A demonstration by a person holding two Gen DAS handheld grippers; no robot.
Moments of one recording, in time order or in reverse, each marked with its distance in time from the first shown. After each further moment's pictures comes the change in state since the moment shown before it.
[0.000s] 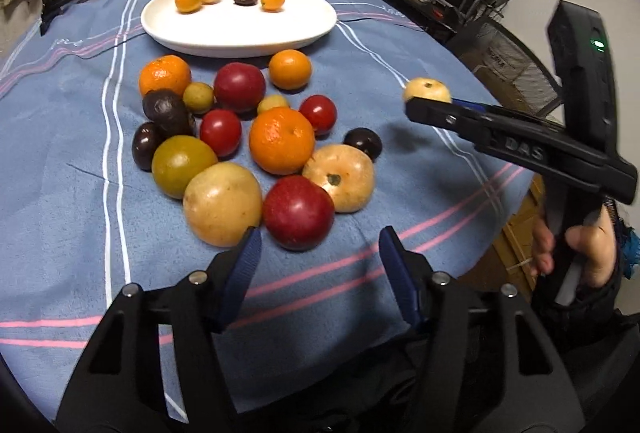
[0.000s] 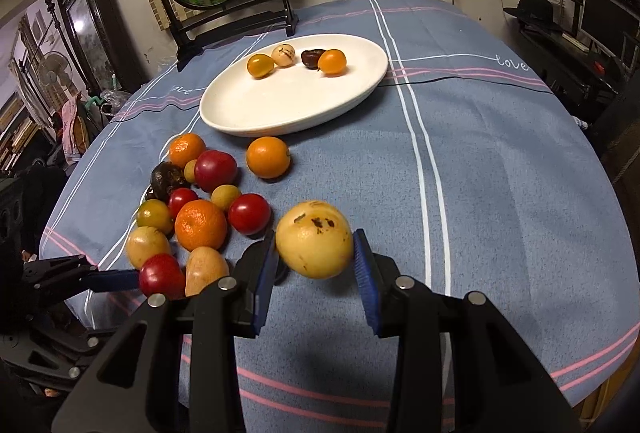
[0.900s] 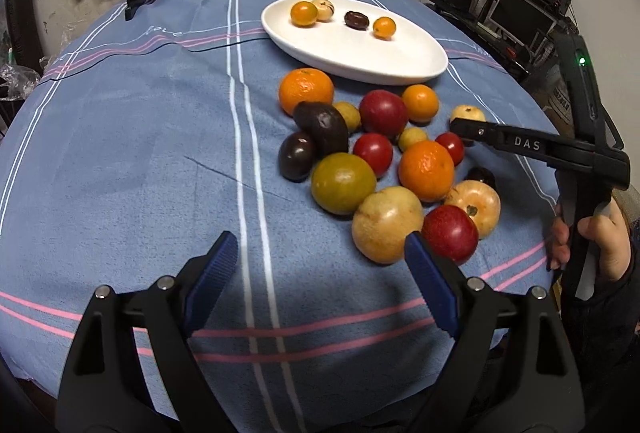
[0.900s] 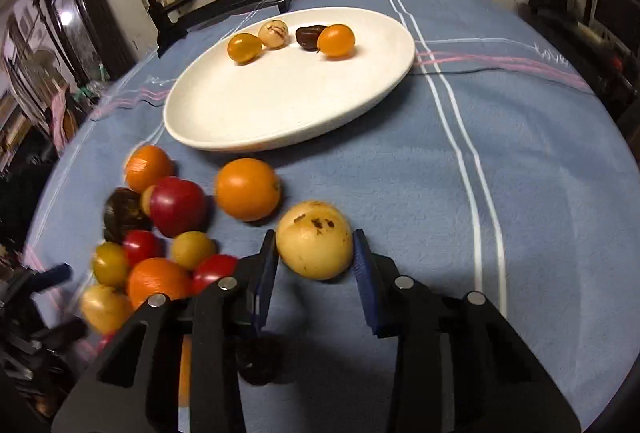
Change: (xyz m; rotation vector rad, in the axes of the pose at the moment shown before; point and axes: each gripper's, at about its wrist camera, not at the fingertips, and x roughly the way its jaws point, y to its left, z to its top) left arm -0.023 0.063 -0.009 -0.132 -0.079 0.202; right arm 0.067 0.006 0.037 -0.014 0.072 -0.042
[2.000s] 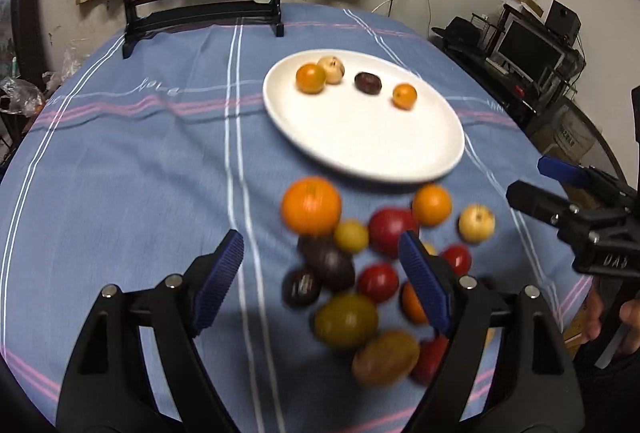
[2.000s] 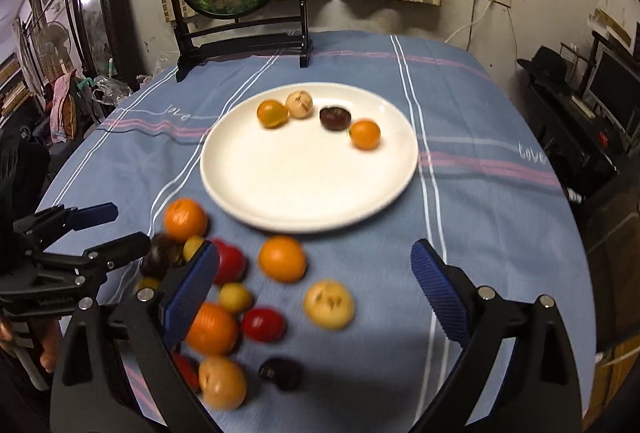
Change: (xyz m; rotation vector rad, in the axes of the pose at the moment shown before) left arm 0.008 0.005 0.067 -0.035 -0.098 0.014; right arm -0.049 0.033 0.033 -0.105 -0.101 -0.053
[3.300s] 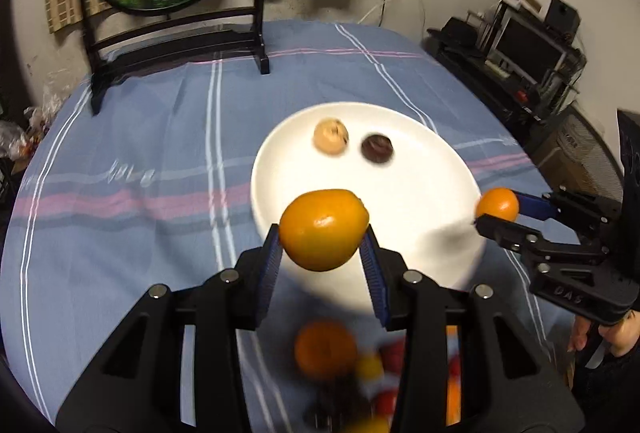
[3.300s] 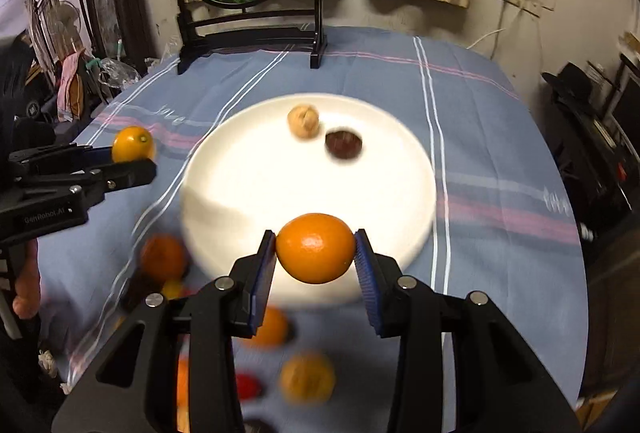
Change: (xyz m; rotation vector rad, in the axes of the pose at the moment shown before) left arm 0.065 0.002 0.134 0.062 0.031 -0.013; right arm 0.082 -0.015 0.091 -0.099 0.070 0.012
